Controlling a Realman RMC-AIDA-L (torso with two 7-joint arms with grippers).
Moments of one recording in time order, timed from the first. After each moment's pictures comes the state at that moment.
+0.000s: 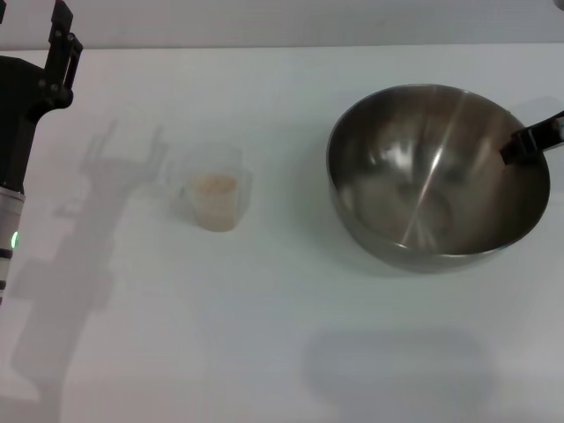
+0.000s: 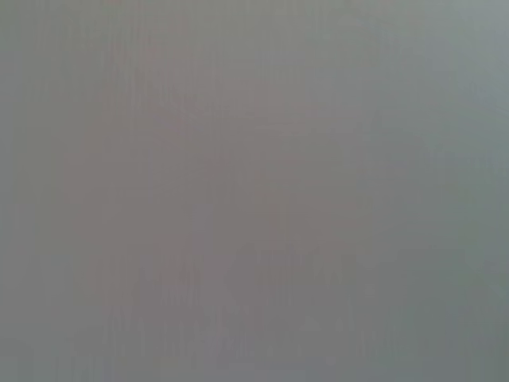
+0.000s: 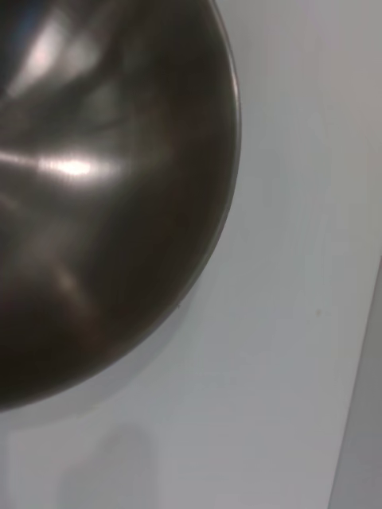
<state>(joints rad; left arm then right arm) -0.37 -2.07 -0.73 -0.36 2.23 1.49 0.07 0.63 2.04 -1.10 -1.20 0.38 1.42 -0.44</state>
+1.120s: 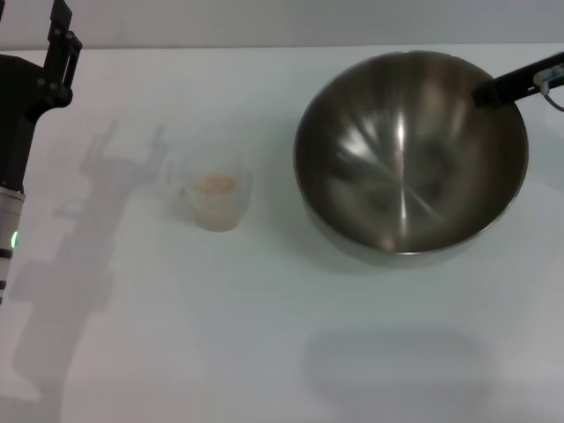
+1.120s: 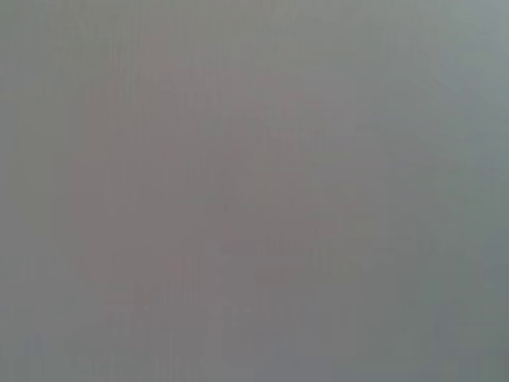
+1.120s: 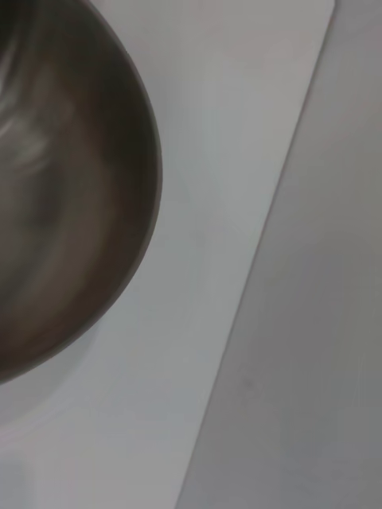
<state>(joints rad) -0.37 -2.08 -0.73 -0.36 2.23 1.50 0.07 0.61 2.07 -1.09 -1.35 0.49 1.39 -0.53</state>
